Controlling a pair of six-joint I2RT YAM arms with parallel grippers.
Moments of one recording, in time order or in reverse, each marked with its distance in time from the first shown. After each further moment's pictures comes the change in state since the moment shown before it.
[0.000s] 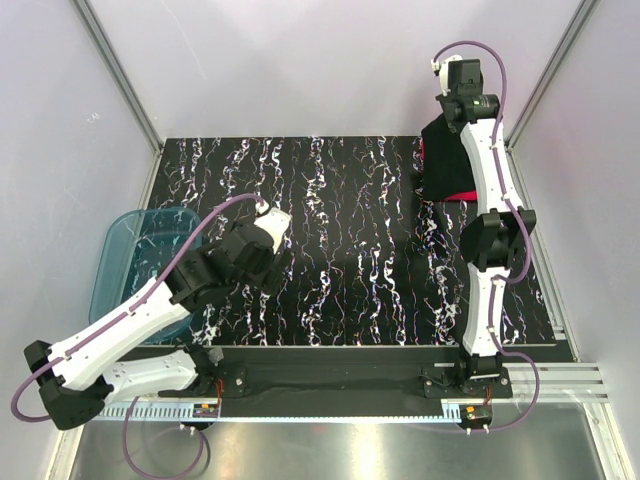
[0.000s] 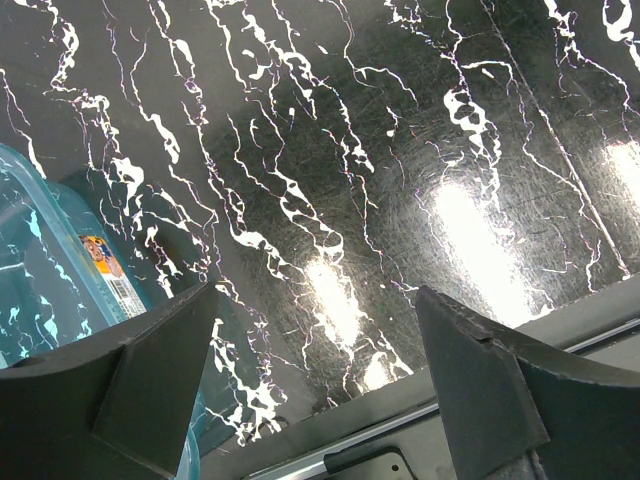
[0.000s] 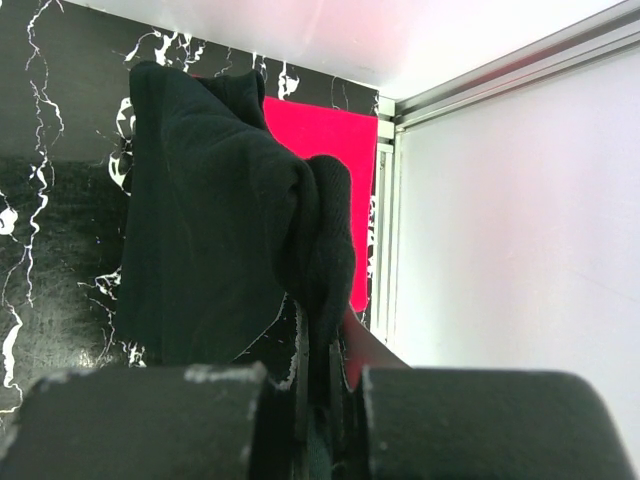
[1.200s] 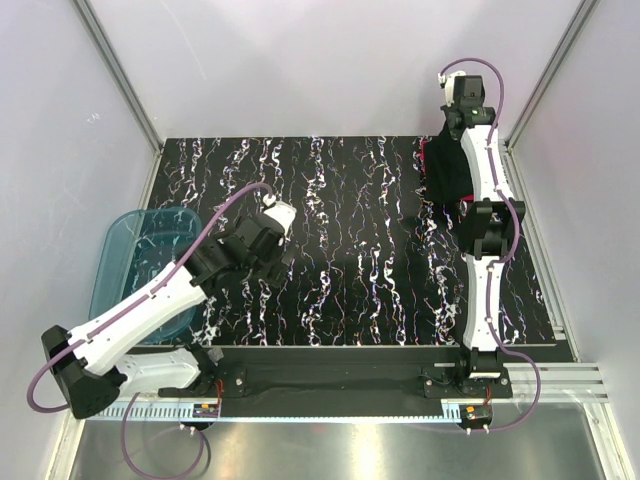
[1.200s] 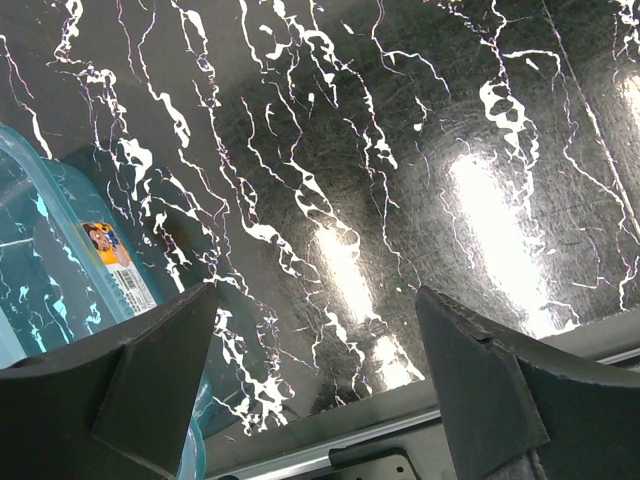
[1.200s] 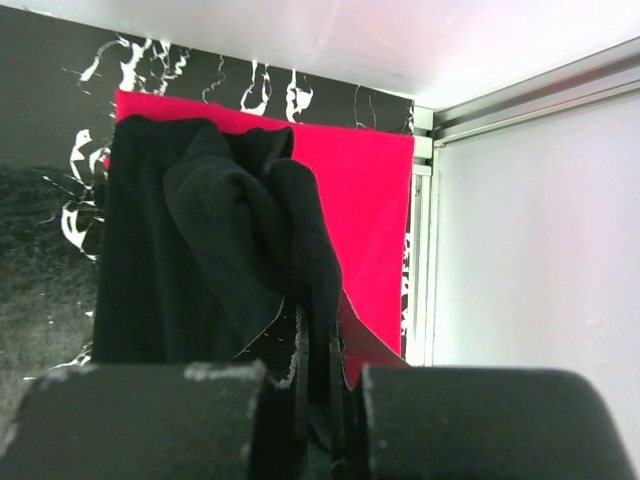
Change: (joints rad) left arm 0.057 0.115 0.035 -0.008 0.004 0.000; right arm -0.087 0.232 0.095 0.127 -0.095 0.000
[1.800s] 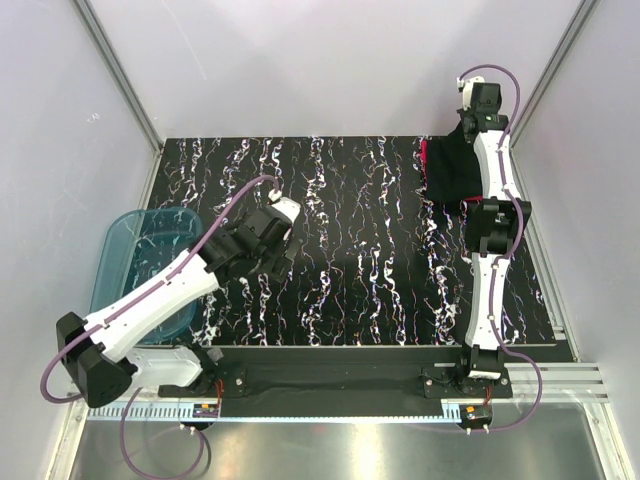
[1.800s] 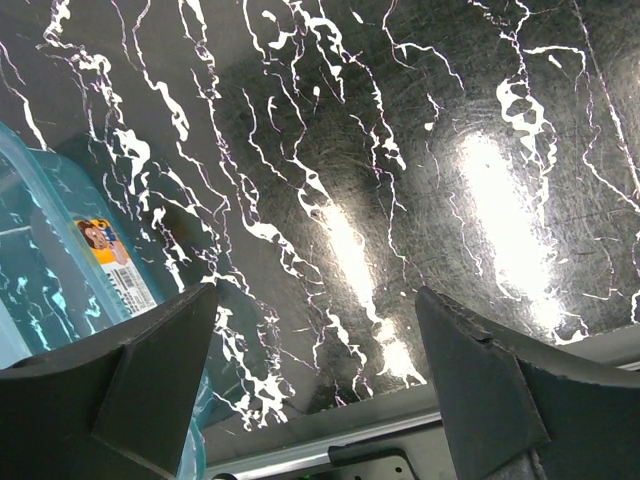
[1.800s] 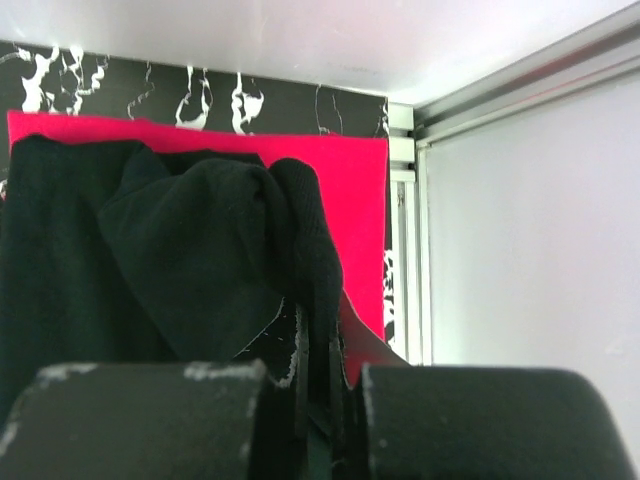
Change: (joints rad) left arm 0.040 0.092 0.037 -0.007 0.014 -0.002; right arm -0.087 0.086 0.022 0.089 -0.054 0.005
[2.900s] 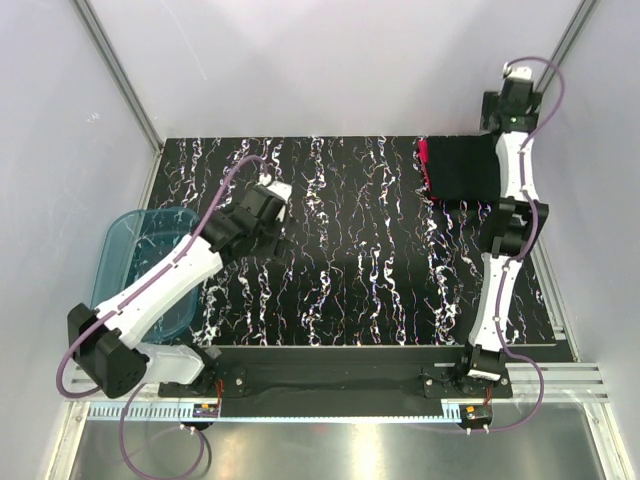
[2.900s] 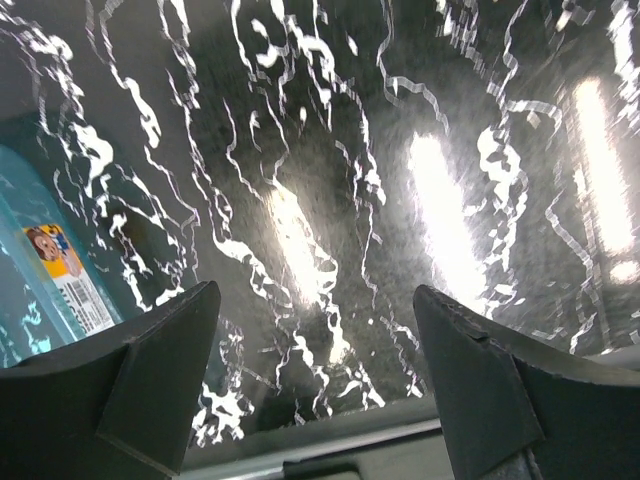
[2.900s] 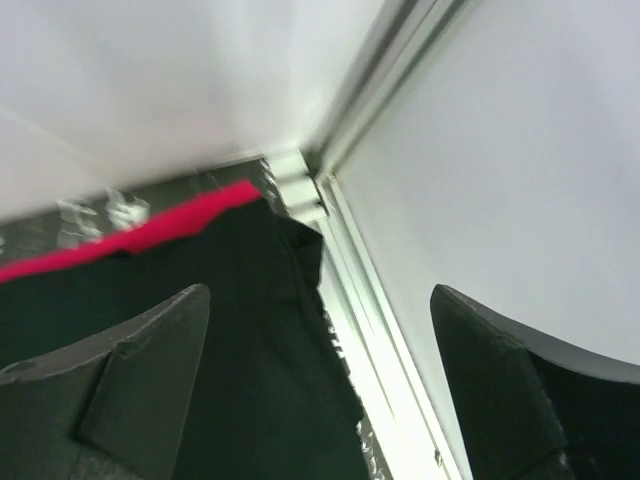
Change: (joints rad) left arm 0.133 0.095 0.057 0.045 0.126 -0.058; right arm -0.107 -0.020 -0.055 0.208 0.085 0.203
